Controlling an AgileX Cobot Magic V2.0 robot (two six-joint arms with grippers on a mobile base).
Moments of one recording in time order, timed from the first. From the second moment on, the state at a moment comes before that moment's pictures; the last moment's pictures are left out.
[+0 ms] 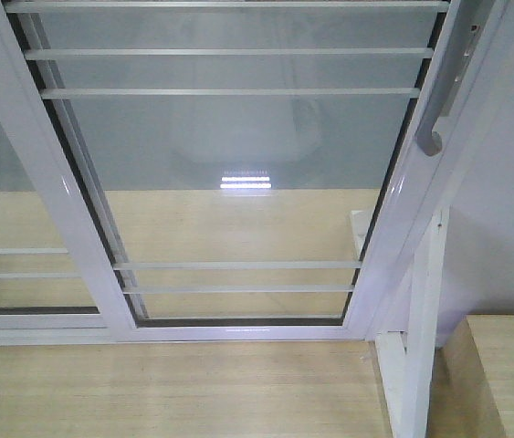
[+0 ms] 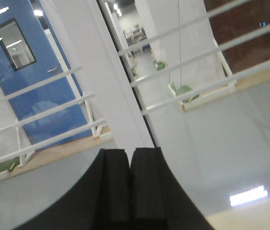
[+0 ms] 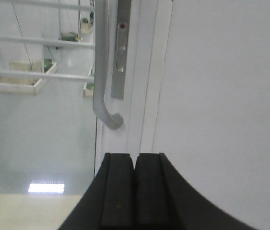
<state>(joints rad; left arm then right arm) -0.01 0.00 0.03 0.14 -0.05 0.18 -0.07 0.02 0.03 -0.08 0.06 -0.02</state>
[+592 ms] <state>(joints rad) -0.01 0.11 -0.43 0.15 -0.24 -0.11 -0.07 0.15 -0.44 -0.08 -0.16 0.00</state>
